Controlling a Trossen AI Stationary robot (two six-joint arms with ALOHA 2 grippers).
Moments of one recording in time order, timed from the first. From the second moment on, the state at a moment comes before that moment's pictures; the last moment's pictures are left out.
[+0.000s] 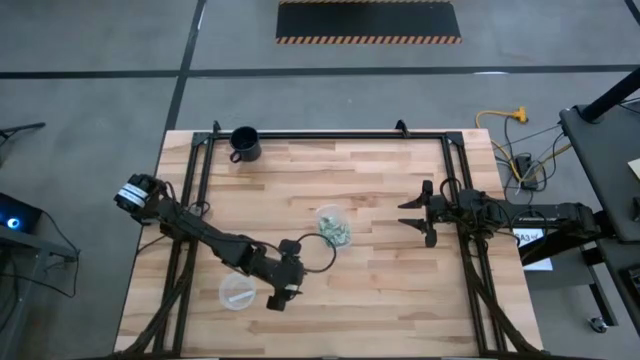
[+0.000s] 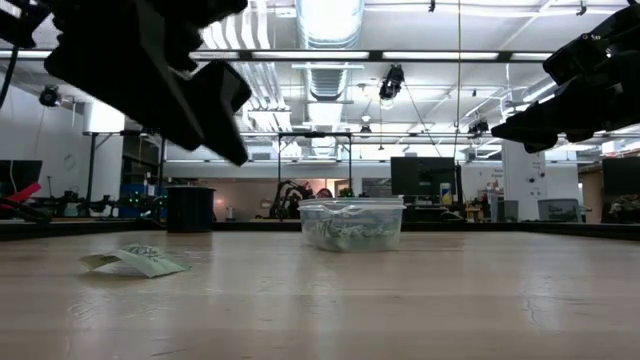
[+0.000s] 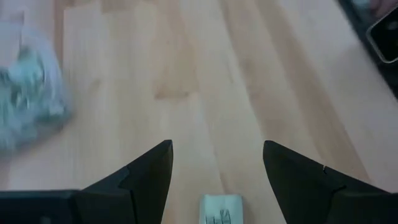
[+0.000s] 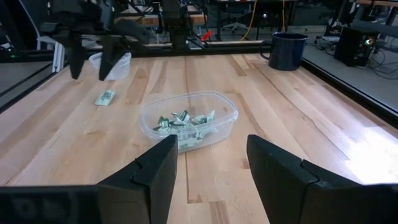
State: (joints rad) left arm -0.46 1.61 0.94 -0.13 -0.14 -0.20; right arm -0.07 0.21 0.01 0.01 -0.02 0.05
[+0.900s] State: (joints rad) left arm -0.49 1.73 0.88 -0.22 -0.15 -0.59; right arm -0.07 0.21 0.01 0.01 -0.02 0.05
